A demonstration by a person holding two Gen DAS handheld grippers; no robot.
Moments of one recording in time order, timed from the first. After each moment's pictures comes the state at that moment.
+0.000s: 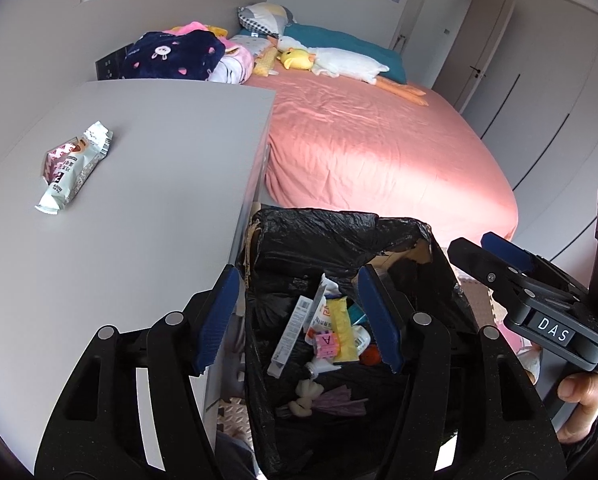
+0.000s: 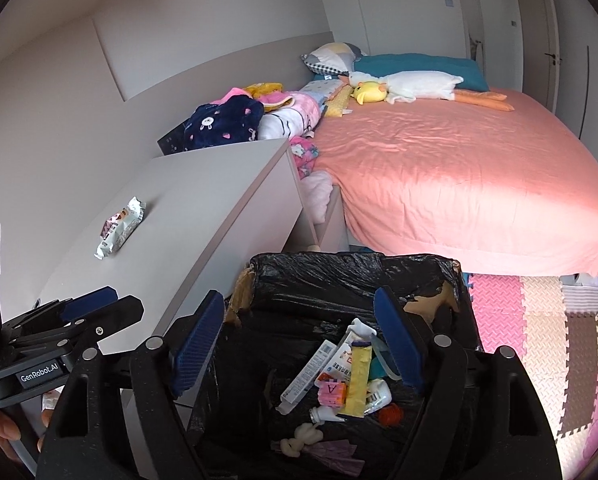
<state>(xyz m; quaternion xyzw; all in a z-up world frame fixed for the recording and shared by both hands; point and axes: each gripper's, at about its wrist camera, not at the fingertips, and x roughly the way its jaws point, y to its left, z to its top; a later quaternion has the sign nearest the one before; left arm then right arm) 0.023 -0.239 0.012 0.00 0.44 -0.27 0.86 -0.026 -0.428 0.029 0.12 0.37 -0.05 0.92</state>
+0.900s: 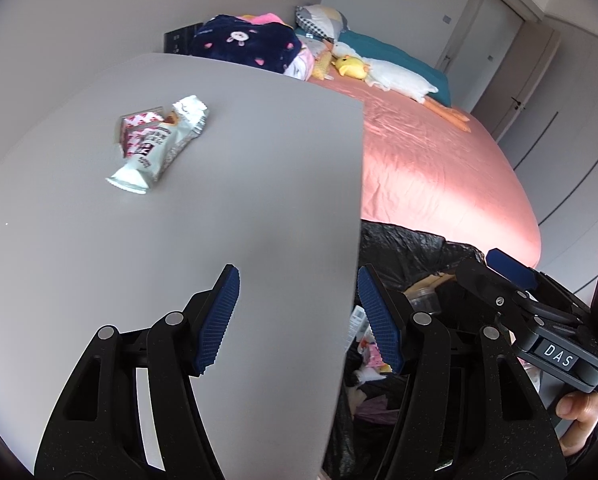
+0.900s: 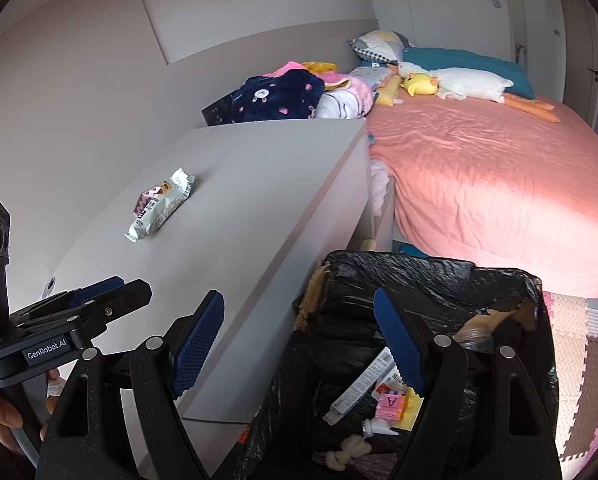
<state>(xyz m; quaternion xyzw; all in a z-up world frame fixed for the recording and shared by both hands) 0.065 -0.149 -0.005 -0.05 0.45 -0.20 0.87 0.036 -0.344 0.011 0.09 0.40 0.02 0.91</state>
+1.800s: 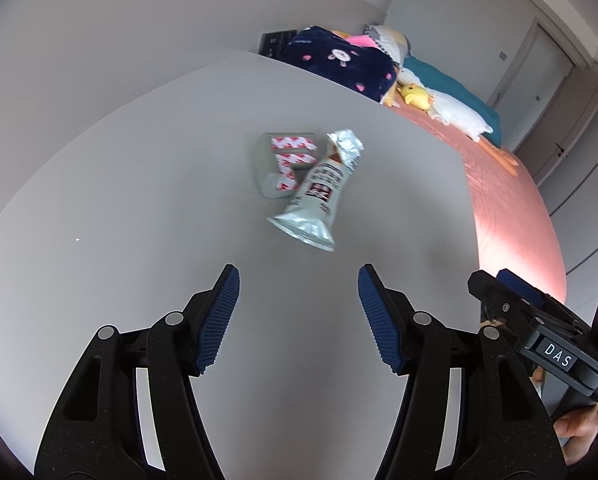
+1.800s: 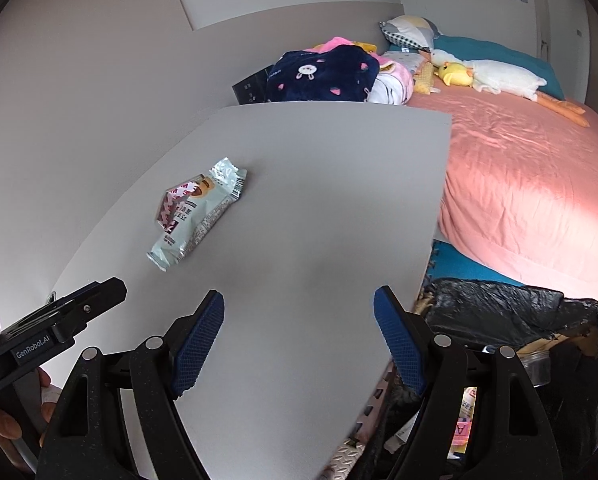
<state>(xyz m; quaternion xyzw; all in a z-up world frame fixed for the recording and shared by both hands) 0.113 -0.032 -0.015 -0.09 0.44 -0.11 0.88 0.128 -0.245 -0.010 0.09 0.43 0.05 0.90</state>
